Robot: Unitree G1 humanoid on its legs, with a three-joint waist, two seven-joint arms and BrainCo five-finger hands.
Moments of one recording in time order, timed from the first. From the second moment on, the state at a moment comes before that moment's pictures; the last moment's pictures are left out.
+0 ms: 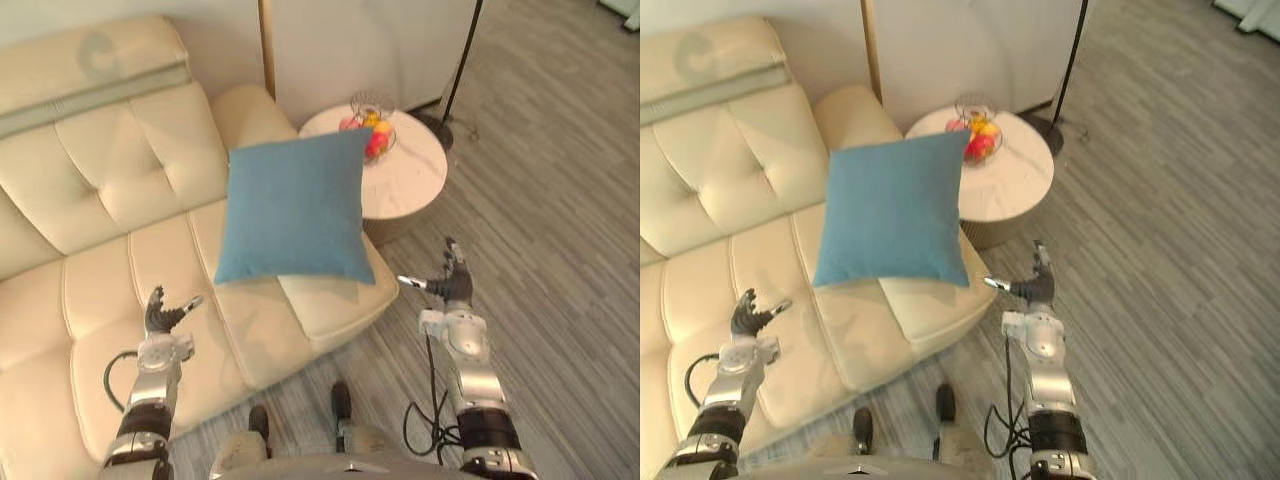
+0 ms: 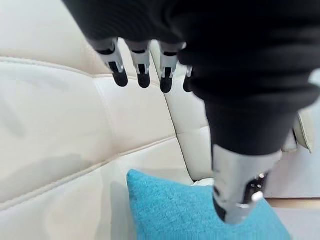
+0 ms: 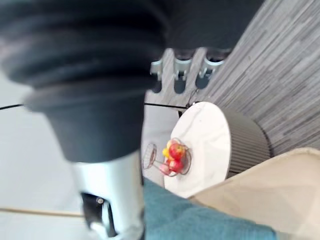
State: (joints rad) left arm -0.21 0.22 0.18 0.67 -0.08 -0.04 0.24; right arm -0.12 -0.16 -0.12 0.17 -0.05 -0.05 -0.18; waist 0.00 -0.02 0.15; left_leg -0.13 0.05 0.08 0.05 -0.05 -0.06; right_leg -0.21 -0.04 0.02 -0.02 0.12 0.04
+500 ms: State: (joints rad) left arm -0.68 0.28 0.02 0.78 -0.08 -0.05 0.29; right arm -0.47 -0.21 0.07 0.18 -0.04 -0.04 -0.24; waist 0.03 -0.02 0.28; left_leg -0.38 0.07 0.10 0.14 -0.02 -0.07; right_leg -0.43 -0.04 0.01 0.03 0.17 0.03
